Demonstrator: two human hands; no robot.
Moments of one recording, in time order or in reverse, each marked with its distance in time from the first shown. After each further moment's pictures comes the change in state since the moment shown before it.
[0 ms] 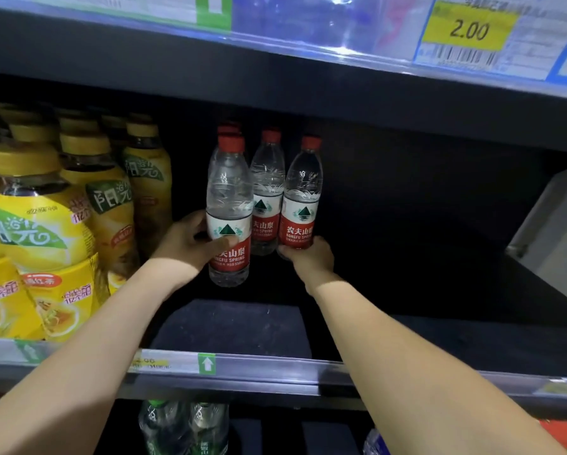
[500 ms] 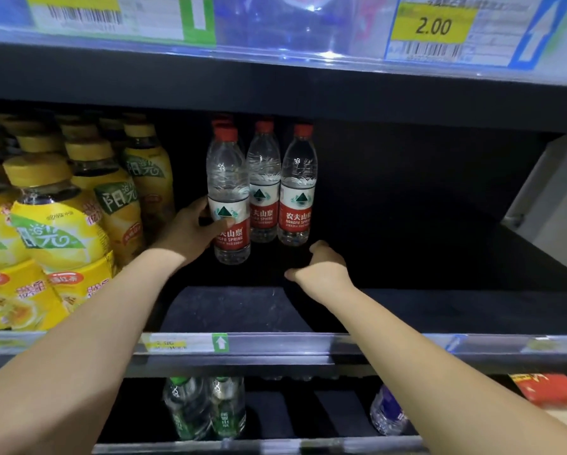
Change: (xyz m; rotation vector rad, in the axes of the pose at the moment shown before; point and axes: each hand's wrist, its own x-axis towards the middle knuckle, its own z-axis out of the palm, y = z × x) left_hand 0.015 0.008 -0.009 0.238 -0.063 -0.087; right_hand -0.062 -0.009 -0.039 -0.574 -0.229 0.002
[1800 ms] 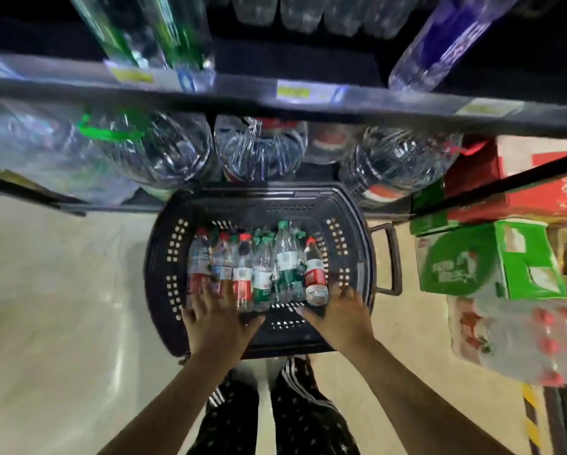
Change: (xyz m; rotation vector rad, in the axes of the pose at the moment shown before) left_hand -0.503 -0.300 0.225 0.949 -0.731 -0.658; right_hand -0.321 0.389 0.270 -0.544 -0.662 0.295
